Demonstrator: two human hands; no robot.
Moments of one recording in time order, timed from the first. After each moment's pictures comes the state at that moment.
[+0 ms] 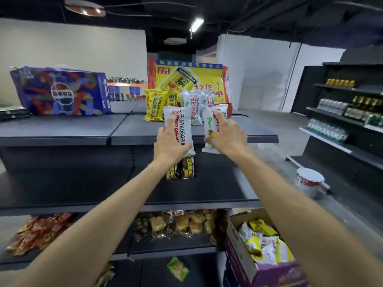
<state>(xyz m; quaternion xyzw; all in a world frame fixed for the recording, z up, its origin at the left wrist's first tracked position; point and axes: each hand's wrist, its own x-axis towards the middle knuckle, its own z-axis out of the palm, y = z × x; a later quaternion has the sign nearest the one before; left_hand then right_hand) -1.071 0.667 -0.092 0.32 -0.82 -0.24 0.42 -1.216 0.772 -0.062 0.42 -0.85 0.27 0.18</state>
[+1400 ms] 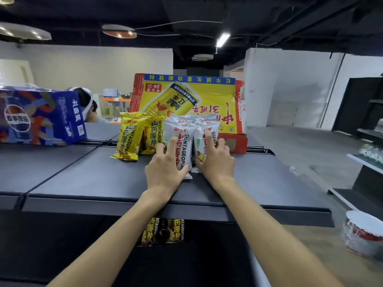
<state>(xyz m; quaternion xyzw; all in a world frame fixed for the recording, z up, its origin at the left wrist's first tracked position) -1.308 0.521 -0.099 0.44 -0.80 0.01 0.41 -1.460 0.551 -0.103 0.45 -0.81 0.28 0.25</state>
